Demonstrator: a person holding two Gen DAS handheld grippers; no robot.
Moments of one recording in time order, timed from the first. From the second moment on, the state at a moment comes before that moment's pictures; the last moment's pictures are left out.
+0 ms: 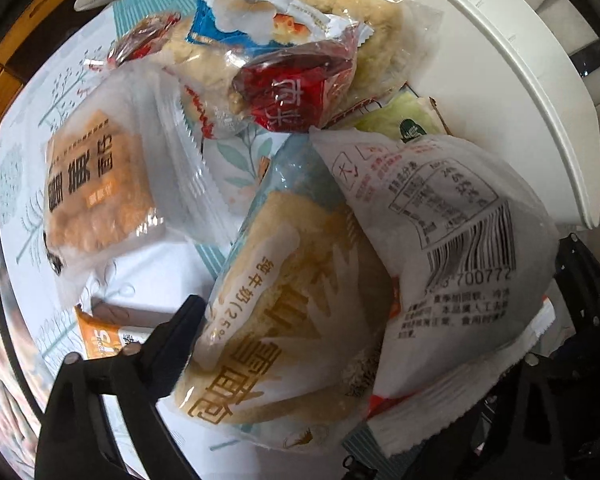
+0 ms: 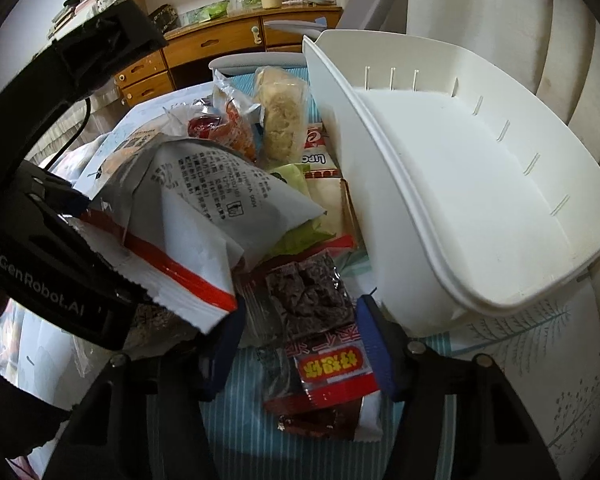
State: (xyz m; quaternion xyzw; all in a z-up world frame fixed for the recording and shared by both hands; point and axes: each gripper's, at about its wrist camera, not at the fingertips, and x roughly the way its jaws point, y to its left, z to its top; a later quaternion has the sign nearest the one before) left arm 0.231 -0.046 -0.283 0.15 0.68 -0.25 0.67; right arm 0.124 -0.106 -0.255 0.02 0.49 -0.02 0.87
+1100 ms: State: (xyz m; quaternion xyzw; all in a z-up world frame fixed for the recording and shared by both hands) left arm 0.182 0.116 -0.227 0.07 0.71 -0.26 0.65; right arm 0.053 -0.075 -0.220 0.15 0.55 -0.07 0.82
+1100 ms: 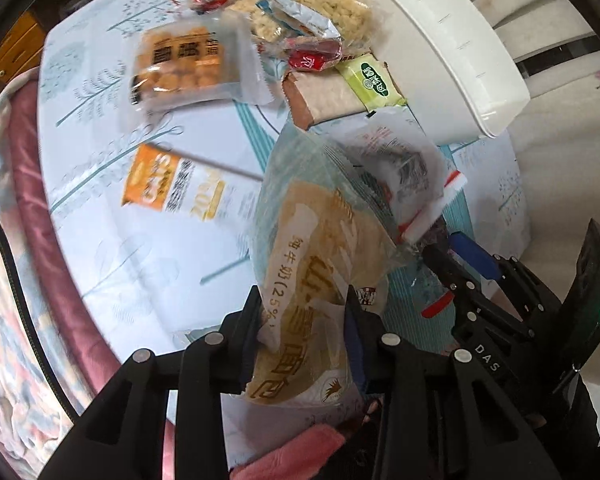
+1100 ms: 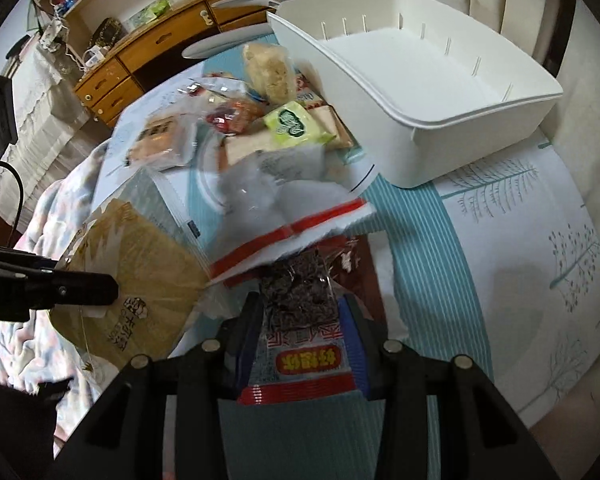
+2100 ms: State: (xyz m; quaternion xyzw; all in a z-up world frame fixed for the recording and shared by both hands) left arm 0.143 0.029 -0.096 -0.13 0.56 -0.23 0.78; right arm 0.070 -0.176 -0.084 0.12 0.46 0.07 0.88
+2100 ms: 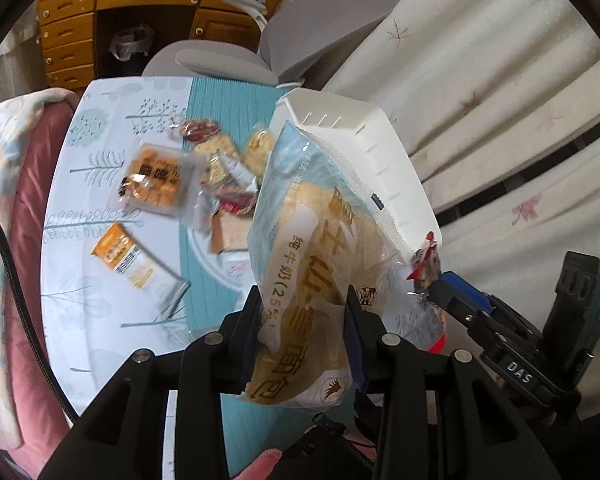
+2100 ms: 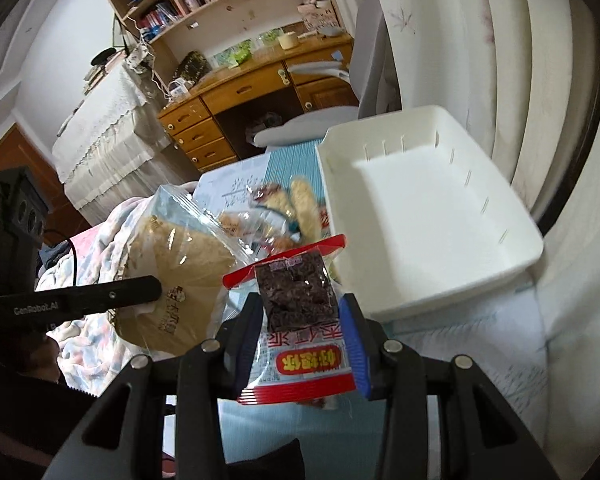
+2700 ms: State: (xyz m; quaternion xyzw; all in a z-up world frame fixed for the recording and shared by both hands) left arm 0.179 -0.100 -0.093 -0.11 0.50 -0.22 0.83; right arm 0.115 -0.270 -0.077 0.10 0.44 0.09 0.89
